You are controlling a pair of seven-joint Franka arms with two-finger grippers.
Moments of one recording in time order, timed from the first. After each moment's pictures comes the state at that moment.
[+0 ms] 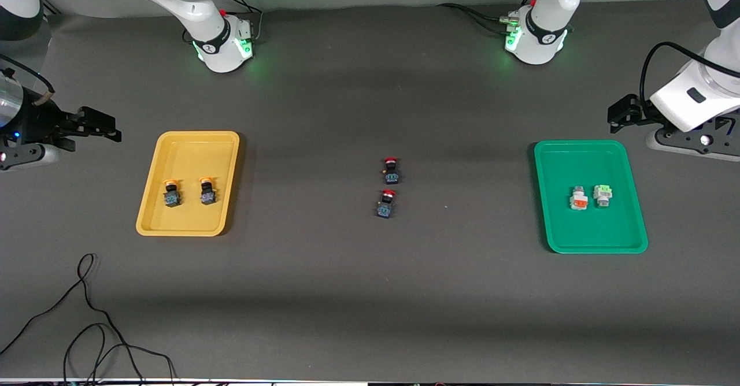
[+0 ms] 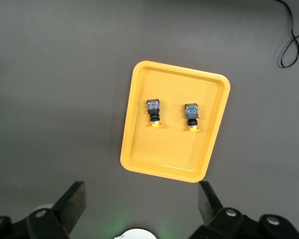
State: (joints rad) left arm -0.08 -0.01 -0.02 -1.65 0.07 1.56 0.11; right arm 0.00 0.03 -0.02 -1.59 0.02 1.50 -0.15
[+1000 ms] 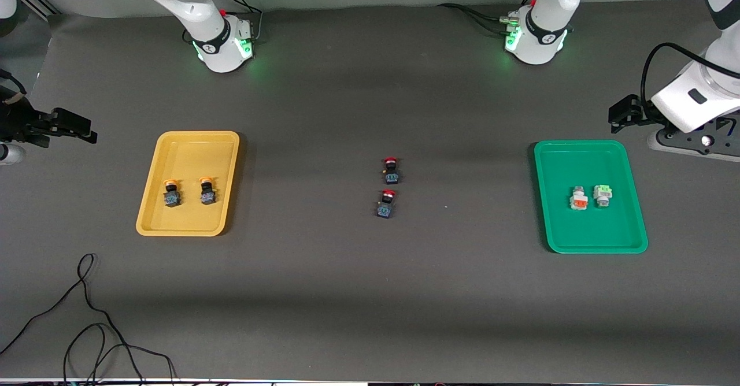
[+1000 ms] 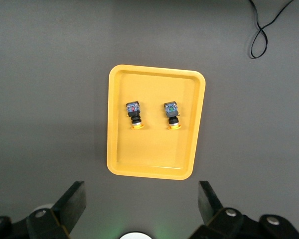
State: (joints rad) left arm -0.08 -0.01 -0.02 -1.66 0.07 1.56 0.11; right arm -0.10 0.02 0.03 -1.59 -0.01 1.51 -0.11
